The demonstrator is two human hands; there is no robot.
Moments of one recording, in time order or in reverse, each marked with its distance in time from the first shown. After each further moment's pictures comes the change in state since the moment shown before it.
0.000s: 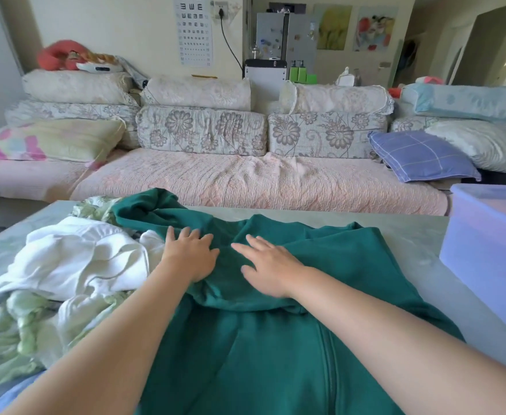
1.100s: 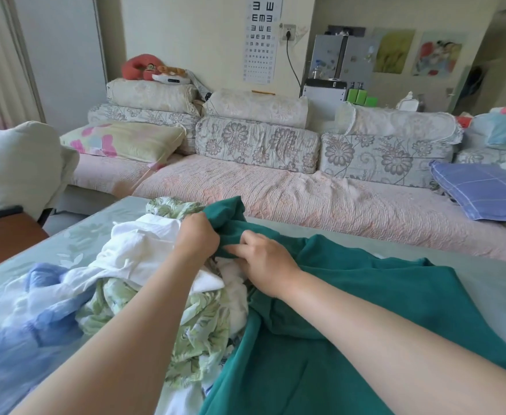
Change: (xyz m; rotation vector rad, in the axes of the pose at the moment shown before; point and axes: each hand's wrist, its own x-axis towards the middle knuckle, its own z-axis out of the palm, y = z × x) left_hand -0.008 -0.119 -0.031 -0.660 0.258 -0.418; right_hand 0.090 -0.114 0.011 -0.076 0.423 -0.447
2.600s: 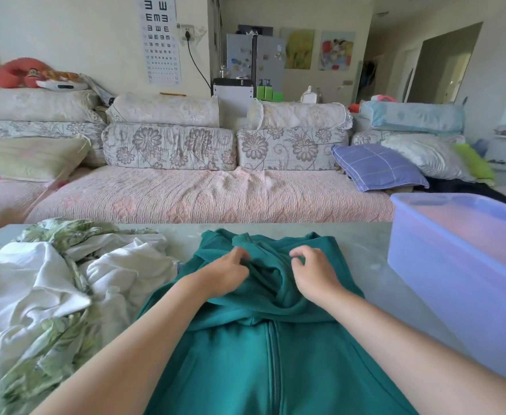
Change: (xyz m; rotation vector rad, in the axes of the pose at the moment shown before) left_hand -0.108 0.171 0.128 -0.095 -0.717 0.451; right_hand -0.225 0.135 -0.109 0.359 0.174 1.076
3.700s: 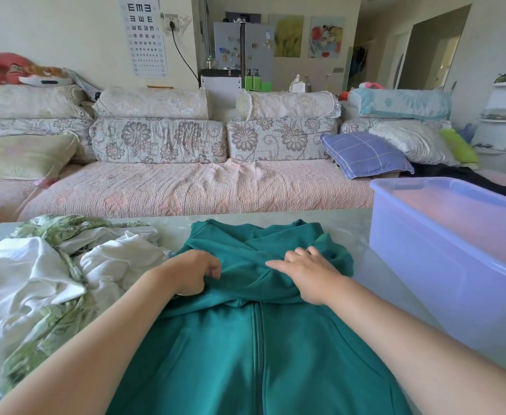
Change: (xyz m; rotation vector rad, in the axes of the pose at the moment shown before) left_hand -0.033 -0.023 -0.020 0.451 -0.111 0.123; right_hand -0.021 0.029 -0.028 -0.971 -0.318 -0.549
